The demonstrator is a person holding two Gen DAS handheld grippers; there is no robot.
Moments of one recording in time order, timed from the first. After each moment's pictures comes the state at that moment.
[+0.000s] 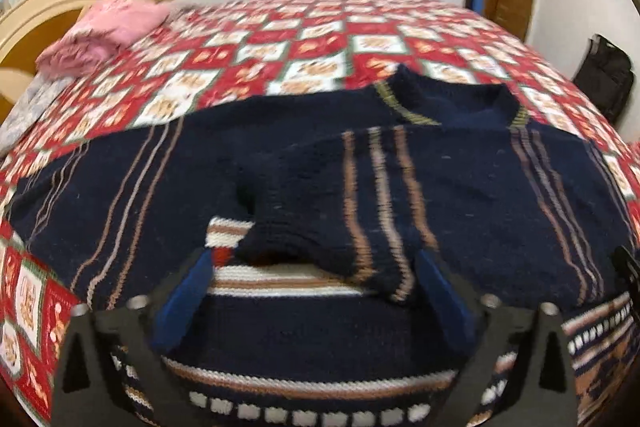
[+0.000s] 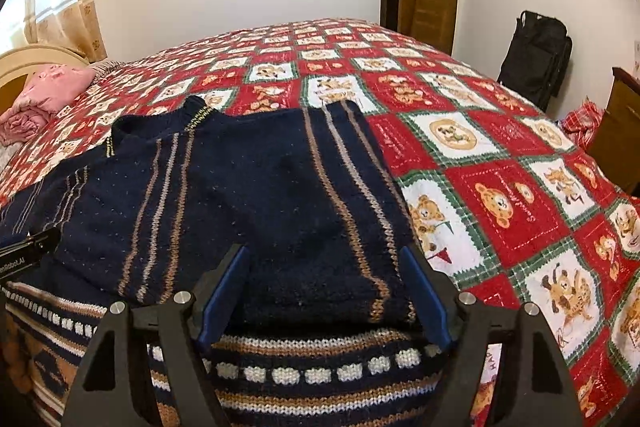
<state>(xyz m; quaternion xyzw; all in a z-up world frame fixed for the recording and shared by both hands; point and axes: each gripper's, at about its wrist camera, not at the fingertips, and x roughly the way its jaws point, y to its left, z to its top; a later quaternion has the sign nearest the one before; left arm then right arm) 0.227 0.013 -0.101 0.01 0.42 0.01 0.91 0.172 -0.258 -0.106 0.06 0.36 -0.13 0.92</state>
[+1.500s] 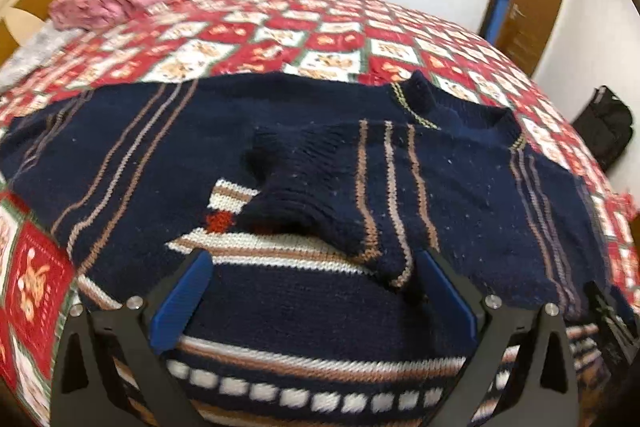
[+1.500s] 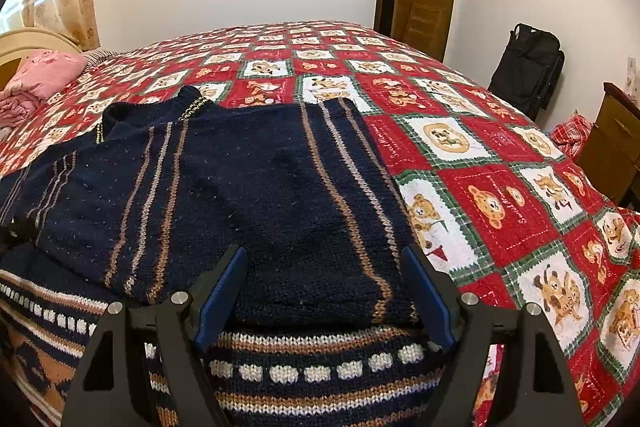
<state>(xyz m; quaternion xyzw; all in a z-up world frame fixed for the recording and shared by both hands) 0.212 0.030 -0.102 -0.08 0.42 0.01 0.90 0.172 -0.249 -0.108 0.02 0.36 -0.15 0.92</state>
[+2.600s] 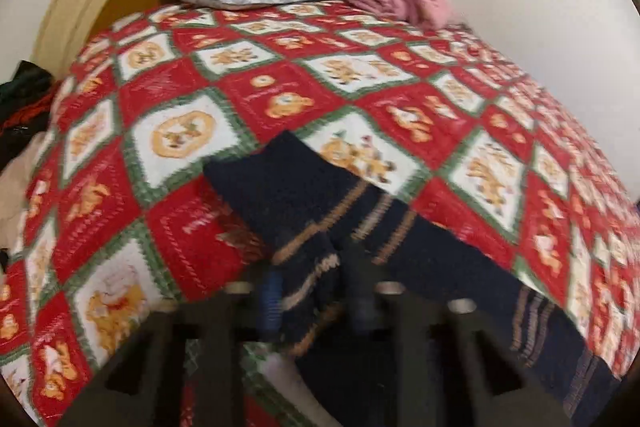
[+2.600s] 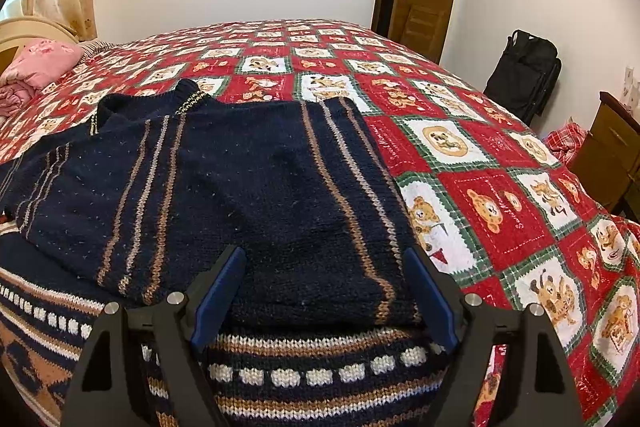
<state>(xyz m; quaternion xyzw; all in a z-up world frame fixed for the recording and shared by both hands) 0.250 0.410 -0.104 -0.24 0.36 0.31 0.84 0.177 -0.243 -0.111 0.00 0.37 -0.16 0.92</state>
